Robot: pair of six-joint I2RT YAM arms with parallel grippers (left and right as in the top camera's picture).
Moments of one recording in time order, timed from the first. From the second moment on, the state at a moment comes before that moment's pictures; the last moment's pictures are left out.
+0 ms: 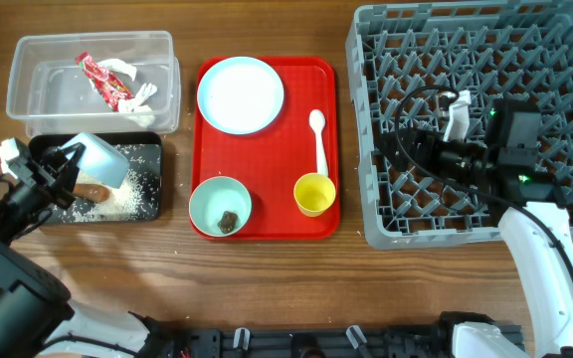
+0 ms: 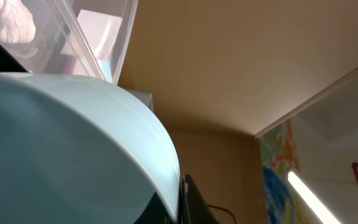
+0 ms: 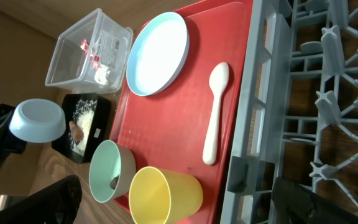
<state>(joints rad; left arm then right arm) 0.86 1.80 1.07 -0.91 1.53 -0.02 -0.07 1.25 0.88 -0.49 -0.76 0.21</state>
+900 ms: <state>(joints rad) -0.50 1.83 1.31 -0.56 0.05 0.13 -0.07 1.25 0.88 -0.52 -0.75 0.21</state>
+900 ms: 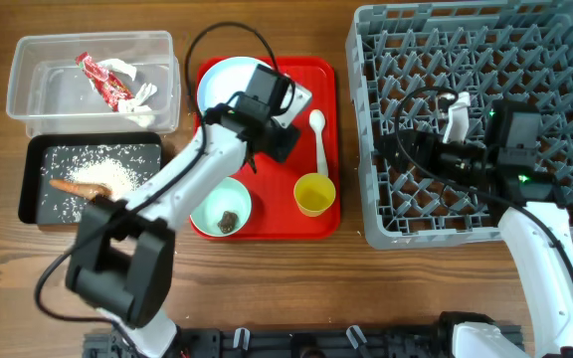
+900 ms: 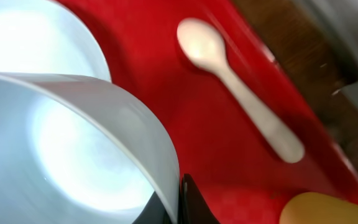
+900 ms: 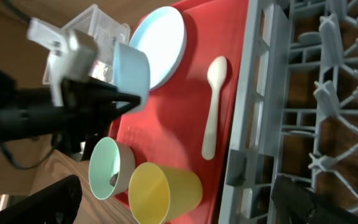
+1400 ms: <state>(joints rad) -0.53 1.87 1.31 -0.71 0.18 0.06 -0.07 1.25 0.88 -0.52 -0.72 0.21</state>
